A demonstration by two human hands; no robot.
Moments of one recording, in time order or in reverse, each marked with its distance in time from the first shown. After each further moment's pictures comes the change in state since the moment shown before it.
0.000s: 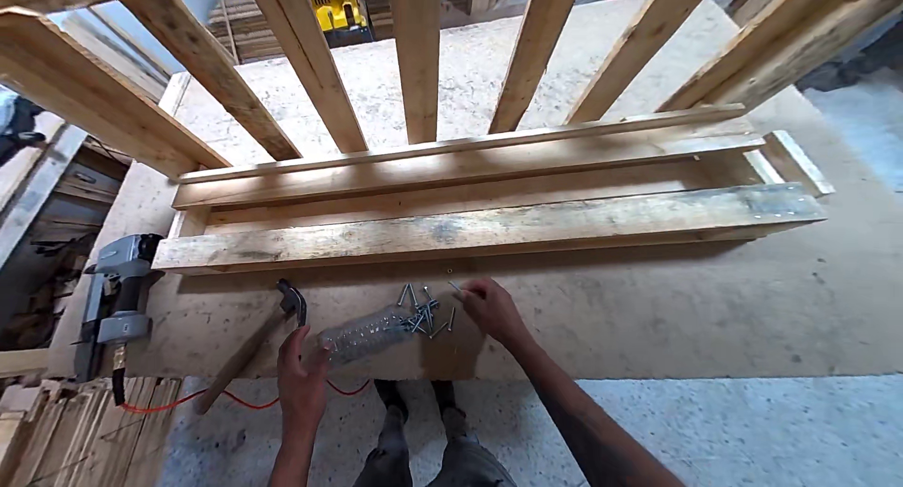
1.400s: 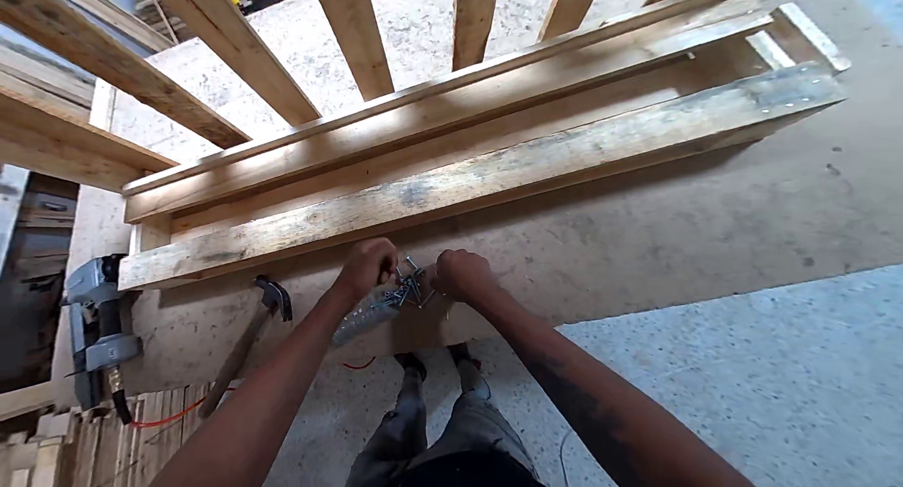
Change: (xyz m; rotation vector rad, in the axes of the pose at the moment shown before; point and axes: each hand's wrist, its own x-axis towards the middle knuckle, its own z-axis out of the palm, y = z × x) left_hand 0.088 0.128 0.129 -0.159 -0.960 -0.017; right_hand 0.011 -0.037 0.020 -0.617 -0.329 0.224
